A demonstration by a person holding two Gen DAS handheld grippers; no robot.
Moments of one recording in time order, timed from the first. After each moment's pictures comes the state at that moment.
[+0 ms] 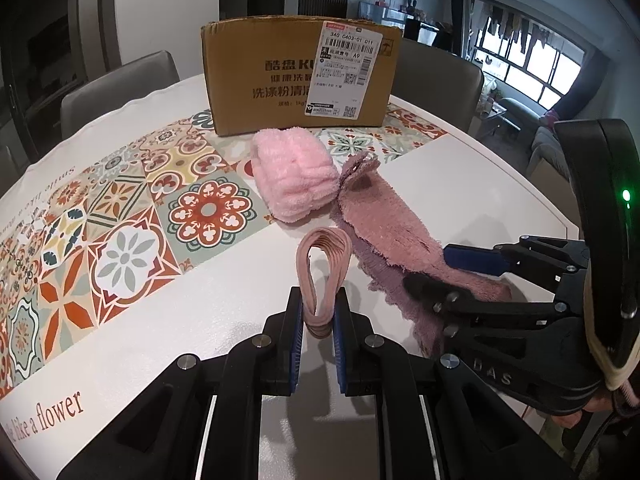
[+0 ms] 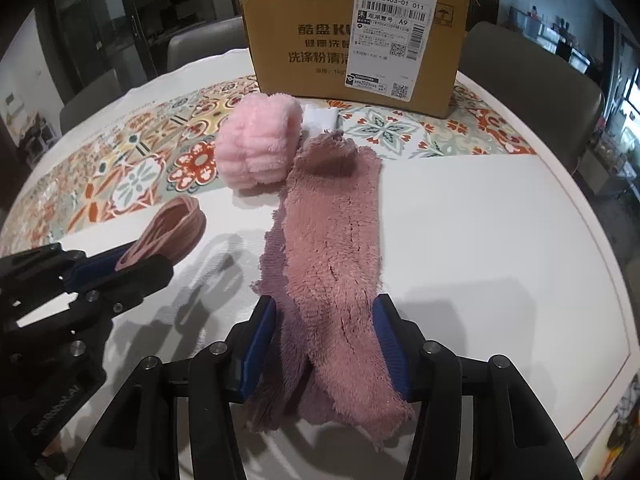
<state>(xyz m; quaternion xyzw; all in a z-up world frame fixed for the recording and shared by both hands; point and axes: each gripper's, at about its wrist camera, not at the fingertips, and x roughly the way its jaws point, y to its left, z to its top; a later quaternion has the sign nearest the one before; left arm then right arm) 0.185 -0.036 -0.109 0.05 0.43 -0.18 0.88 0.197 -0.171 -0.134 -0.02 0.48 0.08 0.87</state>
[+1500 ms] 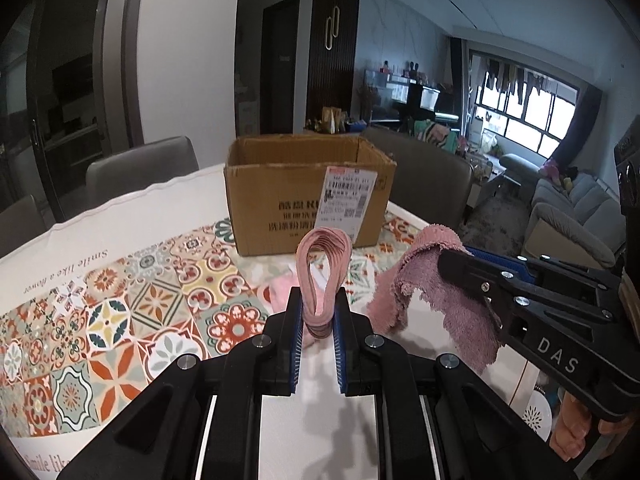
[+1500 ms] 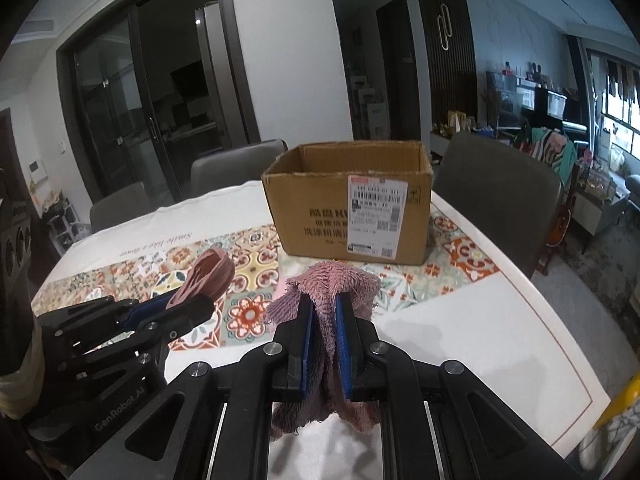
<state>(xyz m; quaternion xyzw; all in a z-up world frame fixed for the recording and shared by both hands) 0.186 -0.034 0.003 0.03 0.31 -0.17 0.93 0.178 -0.191 -0.001 0.04 0.31 0.10 0.95</state>
